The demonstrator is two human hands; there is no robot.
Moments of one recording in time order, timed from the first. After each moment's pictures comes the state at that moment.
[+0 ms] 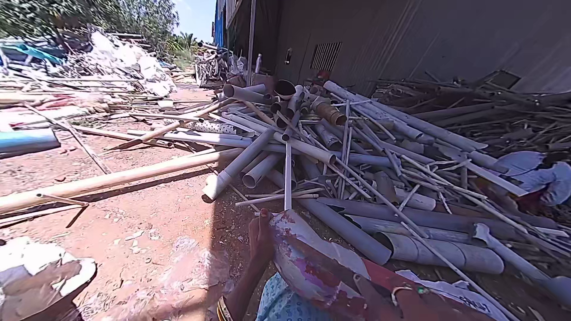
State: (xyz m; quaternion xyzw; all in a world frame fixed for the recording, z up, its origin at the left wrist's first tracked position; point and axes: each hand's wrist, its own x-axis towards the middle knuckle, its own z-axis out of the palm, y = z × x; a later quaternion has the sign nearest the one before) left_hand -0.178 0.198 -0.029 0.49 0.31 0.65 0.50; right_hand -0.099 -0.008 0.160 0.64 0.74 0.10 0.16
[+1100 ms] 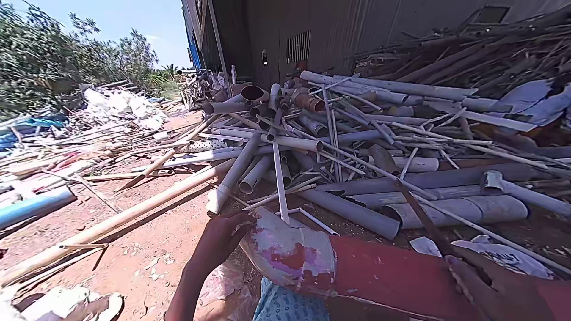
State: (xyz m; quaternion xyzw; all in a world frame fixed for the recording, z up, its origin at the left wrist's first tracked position) left_hand -0.246 0.207 0.024 0.89 0.23 0.37 0.12; right_hand 0.120 -0.070 0.018 0.80 0.46 -0.01 -0.39
